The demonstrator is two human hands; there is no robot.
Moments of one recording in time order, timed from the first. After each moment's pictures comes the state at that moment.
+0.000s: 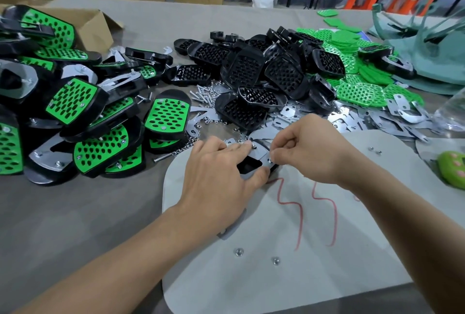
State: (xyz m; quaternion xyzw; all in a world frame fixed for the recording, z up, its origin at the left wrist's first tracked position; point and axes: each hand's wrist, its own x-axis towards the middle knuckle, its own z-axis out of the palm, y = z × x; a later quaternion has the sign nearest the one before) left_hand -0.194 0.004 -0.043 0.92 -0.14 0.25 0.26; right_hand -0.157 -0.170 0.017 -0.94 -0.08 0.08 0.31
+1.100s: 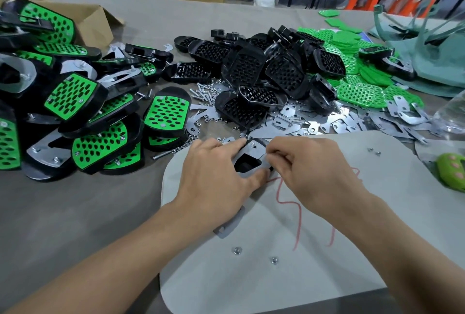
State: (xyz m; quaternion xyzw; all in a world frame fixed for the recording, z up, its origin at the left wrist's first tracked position) left_hand -0.194 0.010 -0.042 0.94 -0.07 0.18 0.28; right_hand -0.185 -0.167 -0.007 -0.96 -0.18 -0.11 0.20
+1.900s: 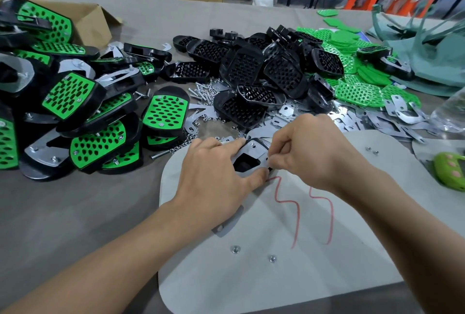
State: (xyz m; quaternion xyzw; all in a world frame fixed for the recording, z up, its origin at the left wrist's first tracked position) left_hand -0.192 0.008 -0.047 0.93 -0.09 0.23 0.27; right_hand -0.165 -0.165 0.025 -0.97 -0.13 0.02 0.19
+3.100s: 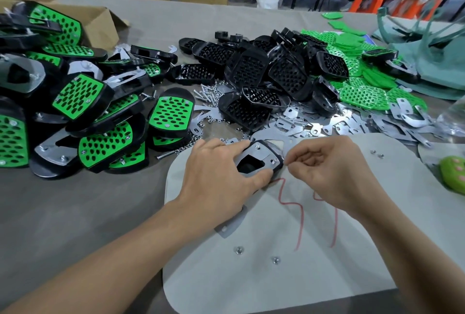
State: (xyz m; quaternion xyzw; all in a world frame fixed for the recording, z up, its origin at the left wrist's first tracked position) left_hand -0.193 0.006 -0.041 0.92 -0.07 0.22 0.31; right_hand -0.188 -0.190 -0.008 -0.89 -0.06 -0.03 0.45
